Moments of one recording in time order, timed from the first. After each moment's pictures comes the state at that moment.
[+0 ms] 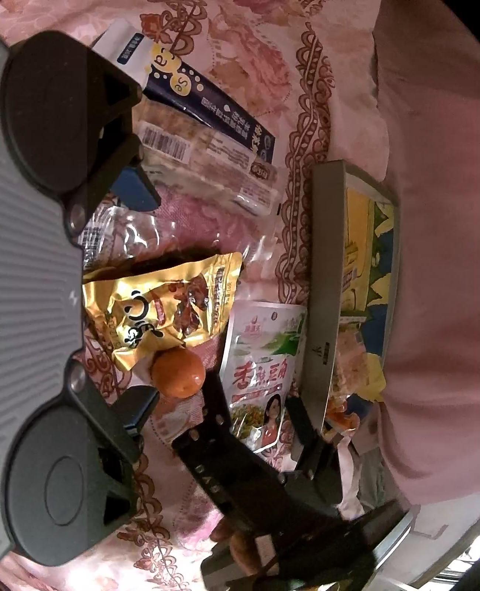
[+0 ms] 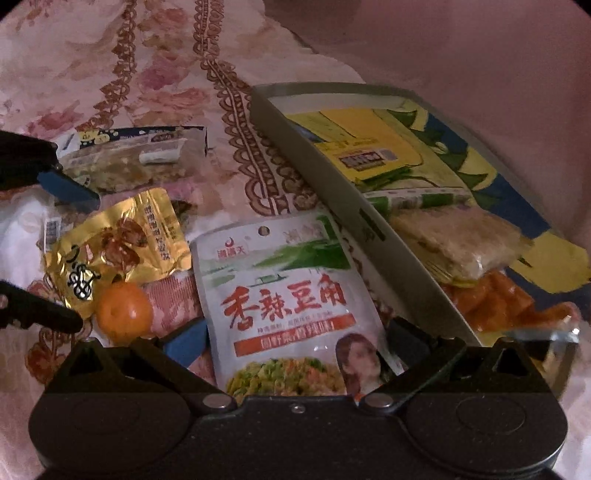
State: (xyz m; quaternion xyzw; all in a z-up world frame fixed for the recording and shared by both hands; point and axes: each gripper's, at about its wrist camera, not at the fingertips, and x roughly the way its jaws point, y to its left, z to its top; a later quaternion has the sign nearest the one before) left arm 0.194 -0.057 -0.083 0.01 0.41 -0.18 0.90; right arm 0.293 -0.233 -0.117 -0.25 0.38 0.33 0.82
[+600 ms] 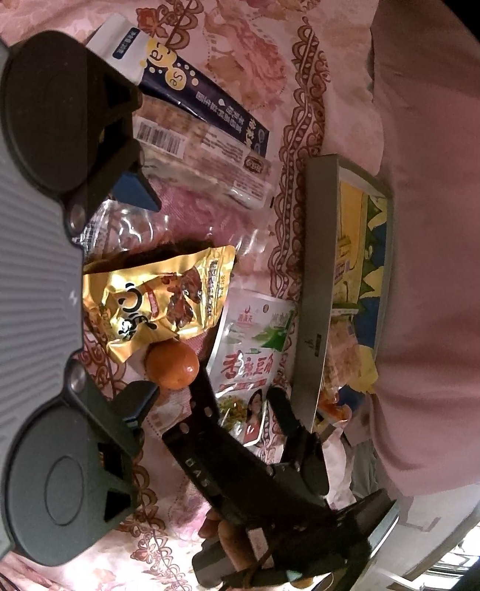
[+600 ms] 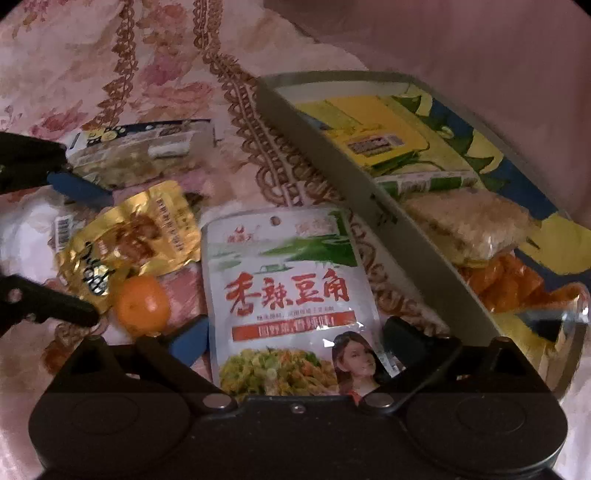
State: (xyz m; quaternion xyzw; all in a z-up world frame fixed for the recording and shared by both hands) left arm 0.192 -0.055 -0.081 0.00 0.40 -0.19 0.90; right arm 0.283 -0.232 -0.118 -0.24 0.41 0.33 0.81
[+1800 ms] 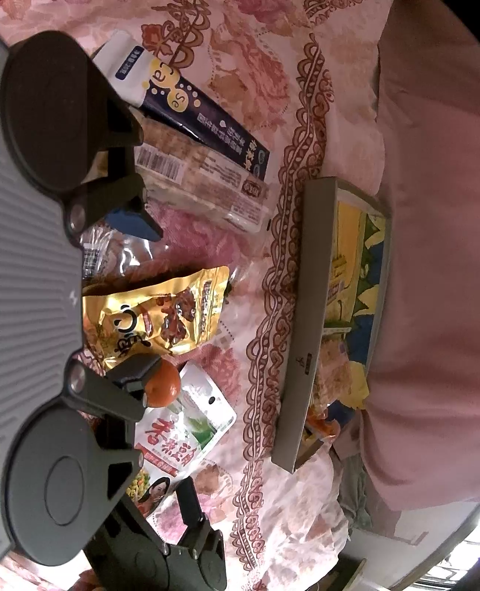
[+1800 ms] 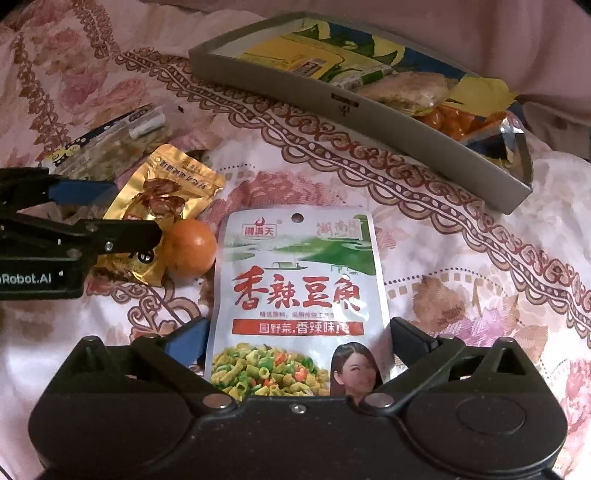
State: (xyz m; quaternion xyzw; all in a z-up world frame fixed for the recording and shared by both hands) left arm 0.193 -0.045 -0.078 -0.02 0.40 -0.17 0.90; right arm 0.214 -0.226 -0.114 -0.11 0.51 0.14 0.84
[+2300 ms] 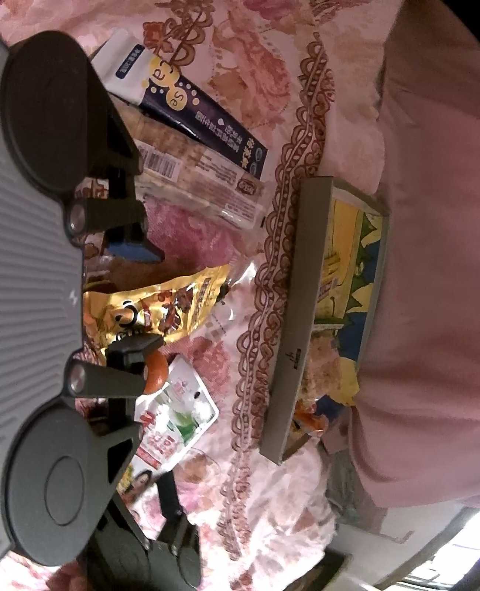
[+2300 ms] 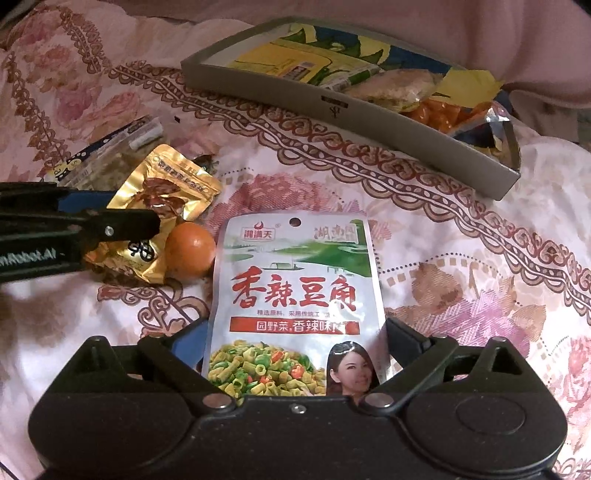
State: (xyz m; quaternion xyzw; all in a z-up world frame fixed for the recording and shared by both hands) left arm 0.194 -0.037 -0.072 -0.05 0.39 -0.19 0.90; right arm 0.206 -0.228 -0.110 -0.09 0.51 0.13 0.85
